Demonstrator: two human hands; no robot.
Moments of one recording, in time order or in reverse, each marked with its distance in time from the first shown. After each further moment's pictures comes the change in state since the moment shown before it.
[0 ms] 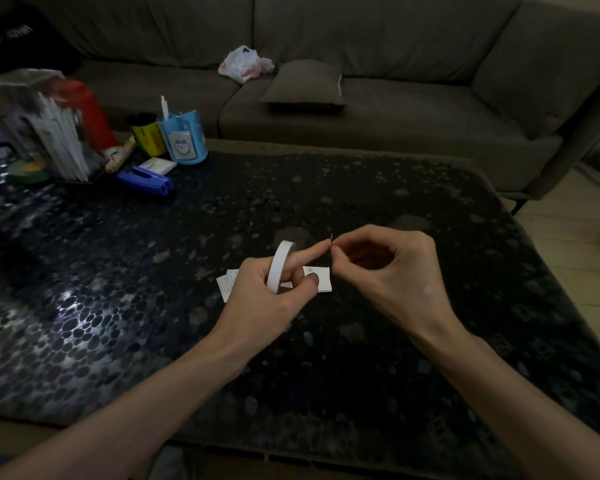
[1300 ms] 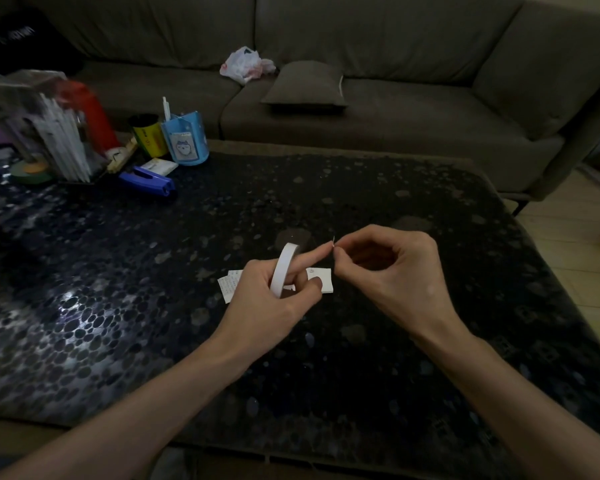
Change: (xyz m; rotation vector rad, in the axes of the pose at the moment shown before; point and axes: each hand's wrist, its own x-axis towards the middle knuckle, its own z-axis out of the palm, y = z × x) left_hand -0.001 0.004 0.000 0.020 -0.021 0.007; right_hand 0.001 -0.002 -0.001 0.015 -0.021 0.040
